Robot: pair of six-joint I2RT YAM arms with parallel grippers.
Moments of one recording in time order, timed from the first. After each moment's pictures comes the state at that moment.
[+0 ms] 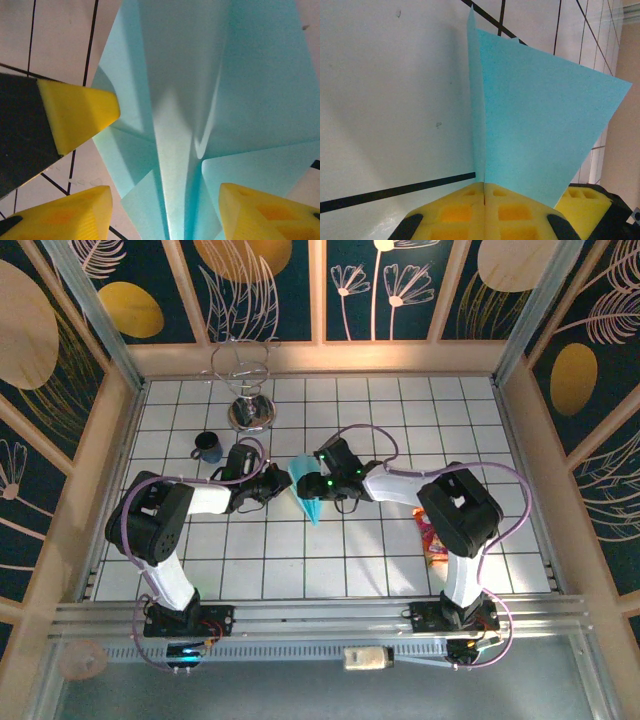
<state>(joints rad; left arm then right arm) -0.38 1.77 0.72 0.32 0.49 -0.96 0.76 1.87 1.09 -0.13 -0.25 0.63</state>
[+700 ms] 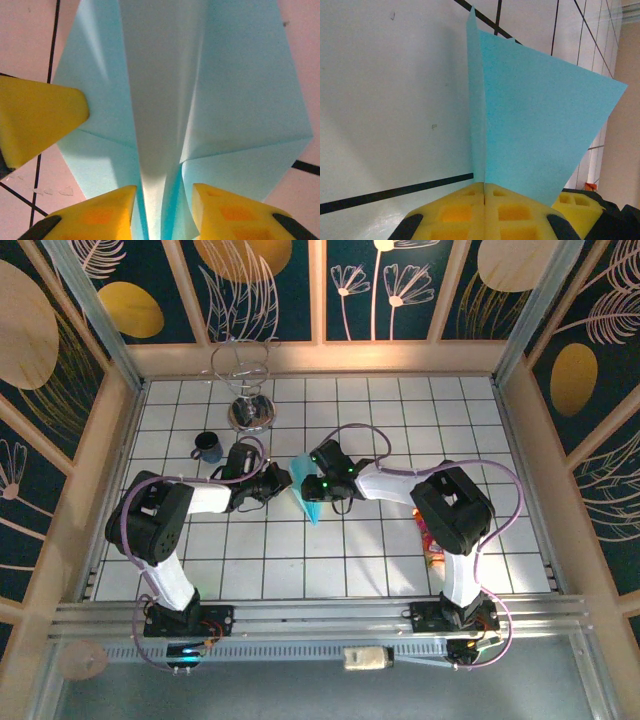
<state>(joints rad) -0.38 1.77 0.73 0.31 0.50 -0.95 0.79 1.91 1.16 -0.22 -0.15 0.61</state>
